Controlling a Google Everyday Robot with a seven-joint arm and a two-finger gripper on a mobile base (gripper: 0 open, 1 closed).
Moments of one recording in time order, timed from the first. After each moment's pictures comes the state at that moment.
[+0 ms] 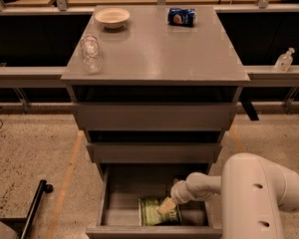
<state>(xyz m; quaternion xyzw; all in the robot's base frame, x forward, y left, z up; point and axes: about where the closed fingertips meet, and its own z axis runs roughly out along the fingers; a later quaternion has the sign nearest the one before) 0.577 -0.092 0.193 -0.46 0.84 0.17 0.22</state>
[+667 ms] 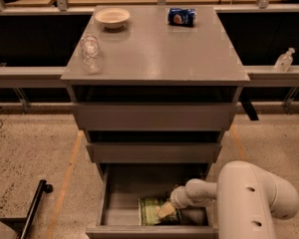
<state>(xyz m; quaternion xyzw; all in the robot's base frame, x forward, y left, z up) 0.574 -0.095 0.149 -0.44 0.85 0.17 0.22</state>
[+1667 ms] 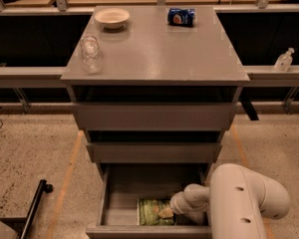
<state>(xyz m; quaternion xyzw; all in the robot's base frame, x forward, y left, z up) 0.553 -0.096 0.109 -0.41 0.87 0.18 0.19</state>
